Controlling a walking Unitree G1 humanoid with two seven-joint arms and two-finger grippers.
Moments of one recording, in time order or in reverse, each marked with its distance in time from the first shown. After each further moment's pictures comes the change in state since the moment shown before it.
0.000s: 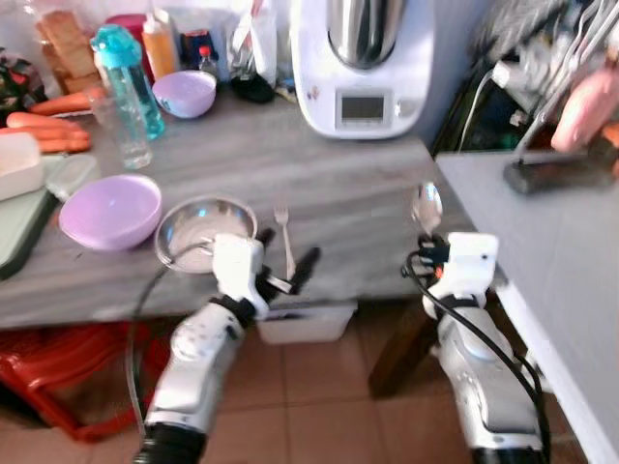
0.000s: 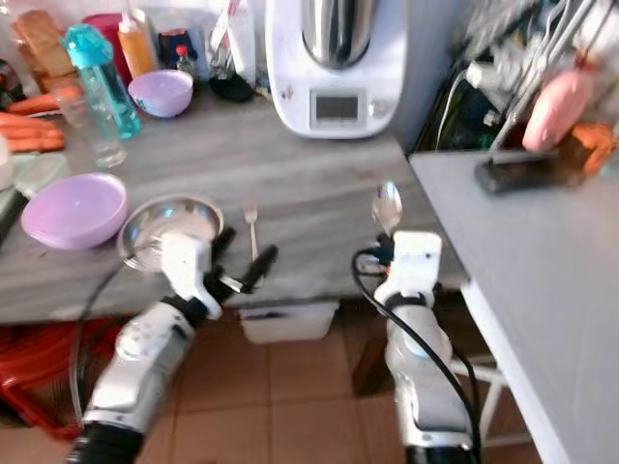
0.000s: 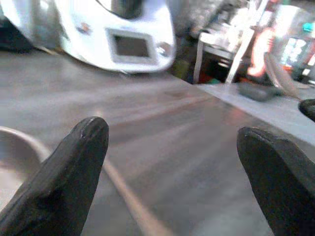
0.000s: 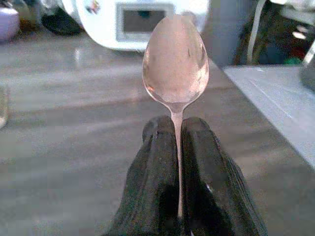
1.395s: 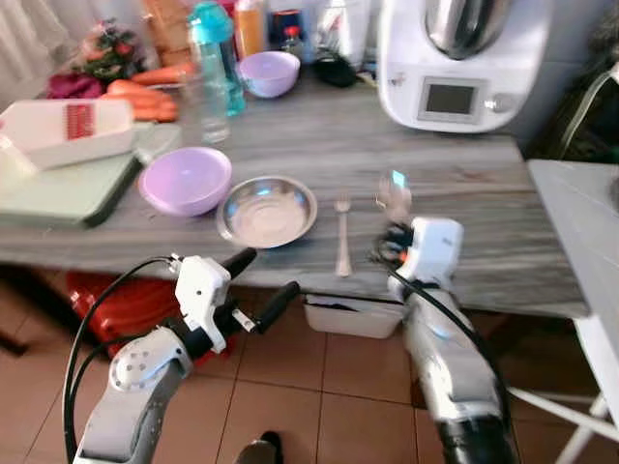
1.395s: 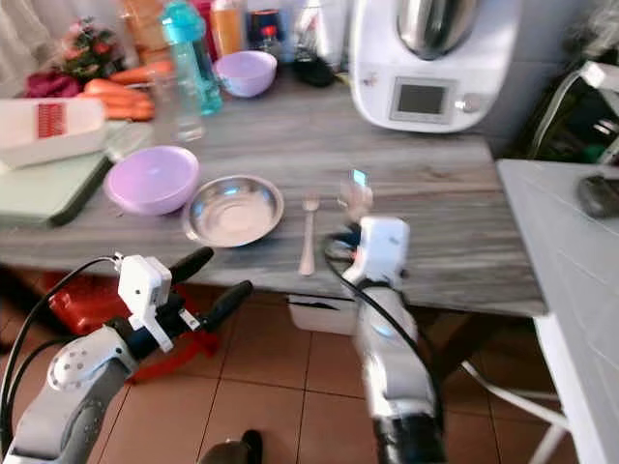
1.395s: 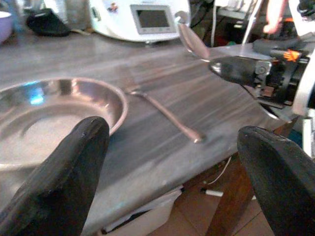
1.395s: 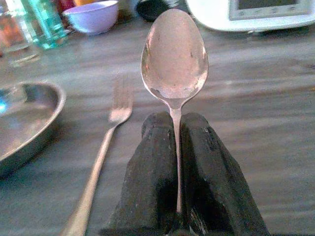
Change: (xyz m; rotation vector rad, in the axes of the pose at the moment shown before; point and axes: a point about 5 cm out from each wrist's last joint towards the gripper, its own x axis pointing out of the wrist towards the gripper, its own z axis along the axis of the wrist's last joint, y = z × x) left arm -0.048 0.001 0.015 0.076 0.073 -0.221; right arm 0.025 0.026 0.002 0.056 -0.019 0.045
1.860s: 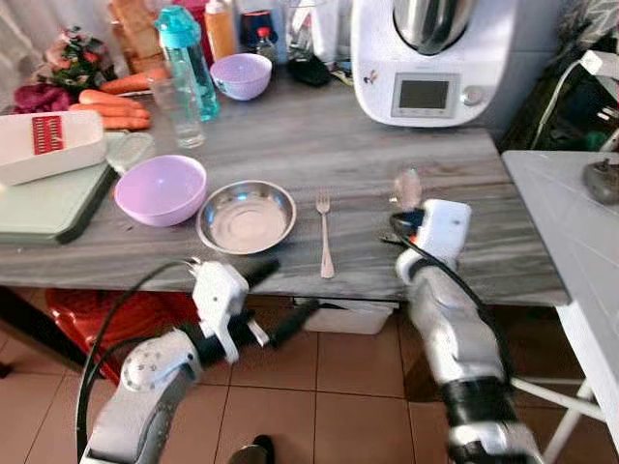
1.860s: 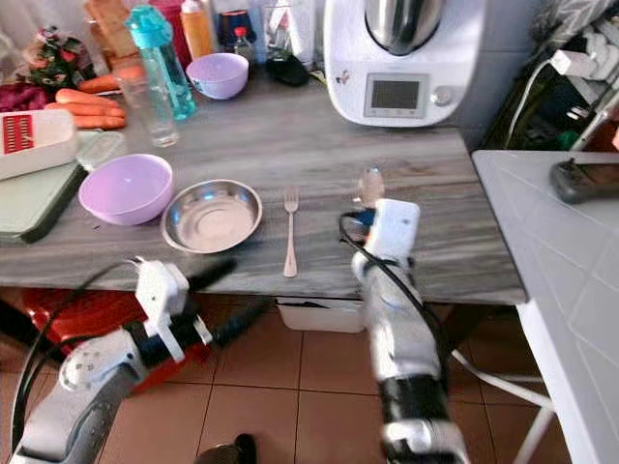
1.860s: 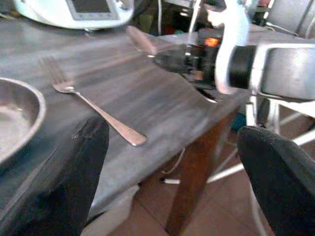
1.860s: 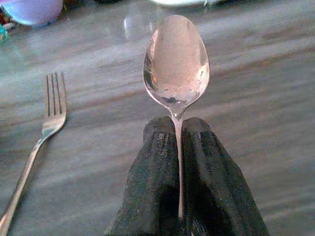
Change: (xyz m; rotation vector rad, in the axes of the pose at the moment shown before) left arm 0.003 -0.017 -0.006 -0.046 0.040 -0.153; right arm 0.028 -0.011 -0.001 0.071 0.124 -0.066
